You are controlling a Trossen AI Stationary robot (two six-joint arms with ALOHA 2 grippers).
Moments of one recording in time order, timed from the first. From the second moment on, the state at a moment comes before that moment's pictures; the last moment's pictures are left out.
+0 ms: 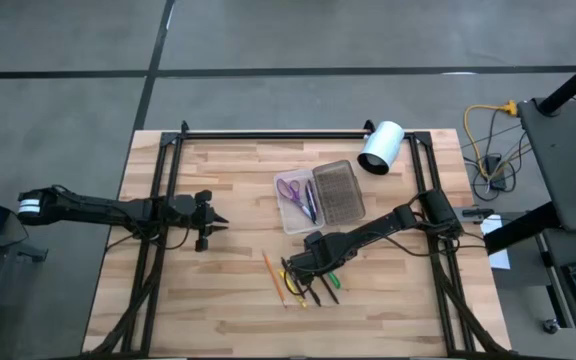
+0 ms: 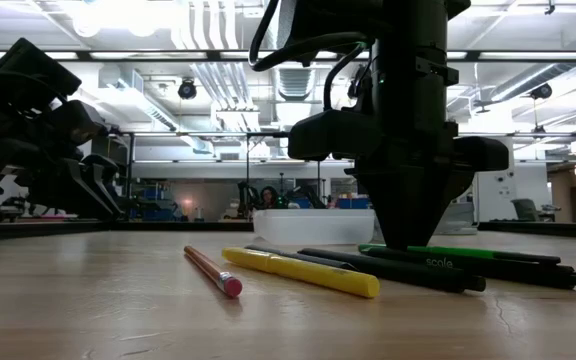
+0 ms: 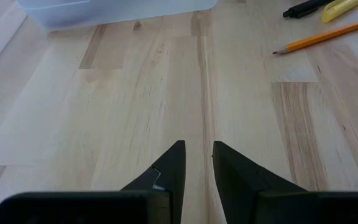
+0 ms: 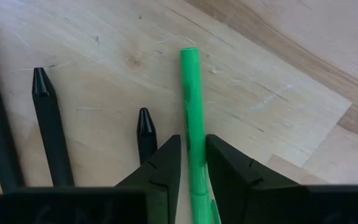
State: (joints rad) left arm 0.11 0.63 0.01 0.03 0.02 0.08; right arm 0.30 2.11 1.48 -0.90 0.05 1.41
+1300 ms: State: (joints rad) left arm 0.11 0.63 0.01 0.03 0.02 0.08; right arm 0.18 2.02 1.60 -0.90 0.20 0.94
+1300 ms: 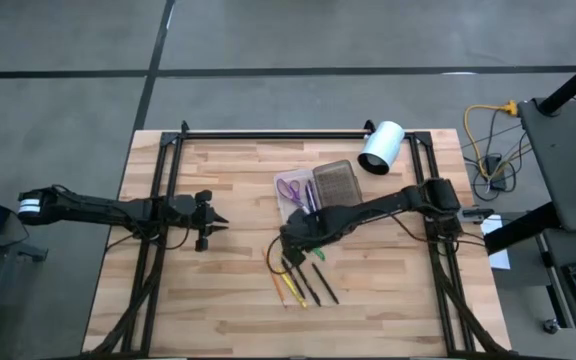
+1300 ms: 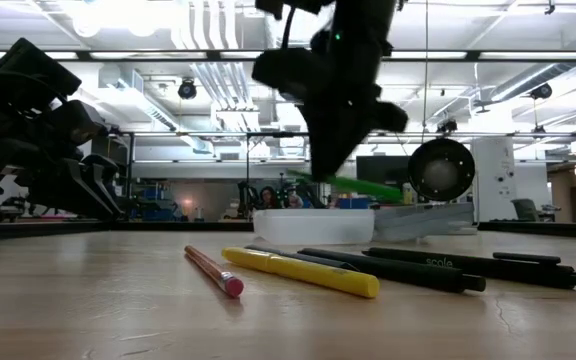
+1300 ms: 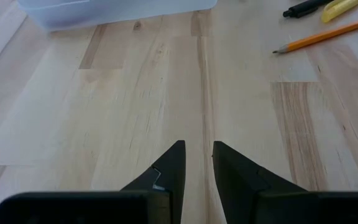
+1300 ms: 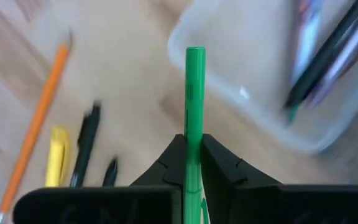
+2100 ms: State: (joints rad) left arm 0.11 0.63 0.01 0.03 0.02 0.08; right arm -0.04 1.97 1.60 -0.87 0.39 0.98
